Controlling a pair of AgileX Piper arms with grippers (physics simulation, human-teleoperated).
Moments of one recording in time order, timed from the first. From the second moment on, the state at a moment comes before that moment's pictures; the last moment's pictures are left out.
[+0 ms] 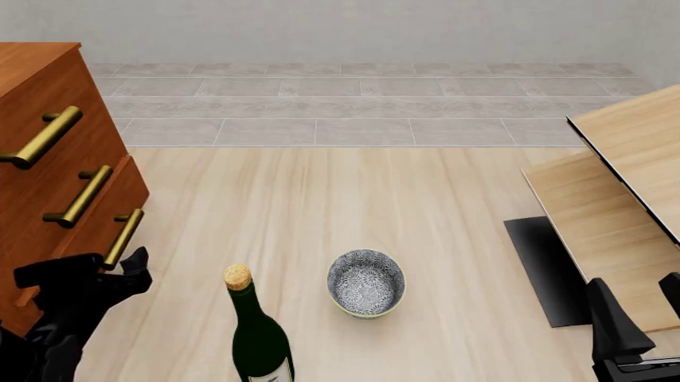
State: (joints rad) left arm 0.15 1.70 -0.16 -1.13 -0.10; right arm 0.06 0.00 -0.01 -0.02 -0.04
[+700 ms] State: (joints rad) left arm 0.21 1.72 -0.18 -1.13 -0.07; right arm 0.06 0.00 -0.01 -0.02 -0.04
